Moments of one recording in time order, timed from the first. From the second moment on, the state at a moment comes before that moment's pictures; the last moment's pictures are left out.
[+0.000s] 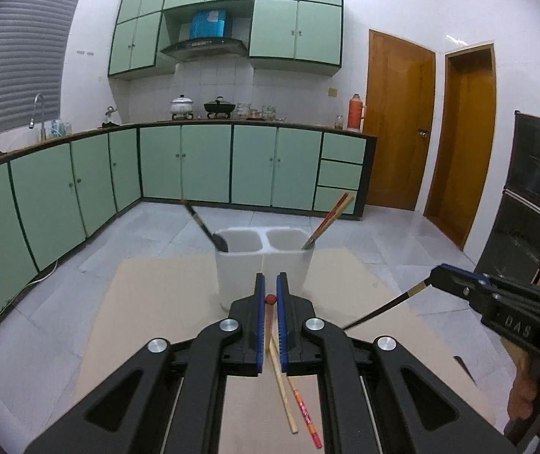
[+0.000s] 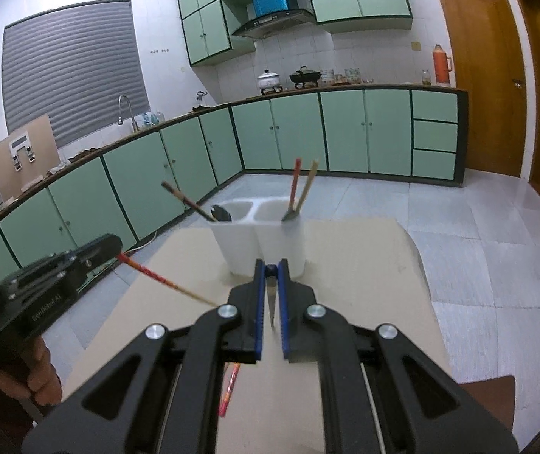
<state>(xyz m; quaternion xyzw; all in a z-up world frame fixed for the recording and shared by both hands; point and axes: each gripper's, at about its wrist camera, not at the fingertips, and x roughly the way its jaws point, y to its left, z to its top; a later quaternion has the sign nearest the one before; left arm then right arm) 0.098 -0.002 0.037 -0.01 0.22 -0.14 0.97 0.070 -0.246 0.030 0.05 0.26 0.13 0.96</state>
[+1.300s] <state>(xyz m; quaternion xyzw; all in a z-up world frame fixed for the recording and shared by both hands) 0.176 -0.006 0.170 0.00 0.07 -0.14 0.99 0.176 -0.233 0.182 0.03 0.16 0.18 0.97</state>
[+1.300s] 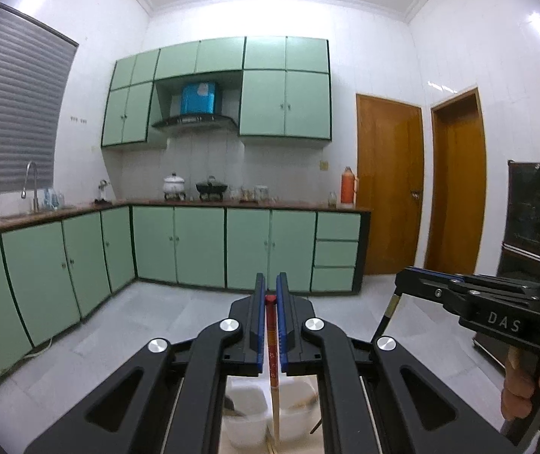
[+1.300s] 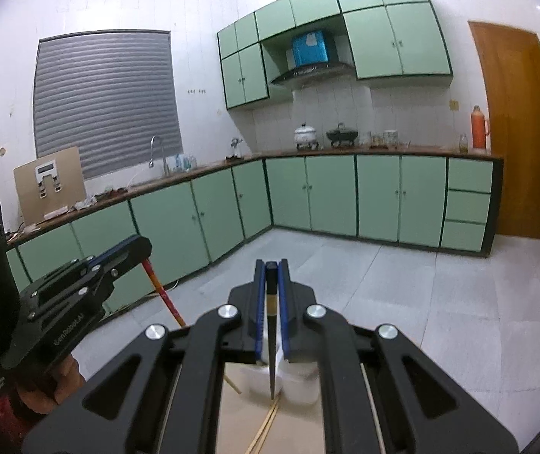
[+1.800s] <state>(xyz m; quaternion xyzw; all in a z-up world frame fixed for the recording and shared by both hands) 0.277 -0.022 0.129 0.00 0.11 -0.11 0.99 0.267 -0.243 0.130 0.04 0.20 0.15 0.97</state>
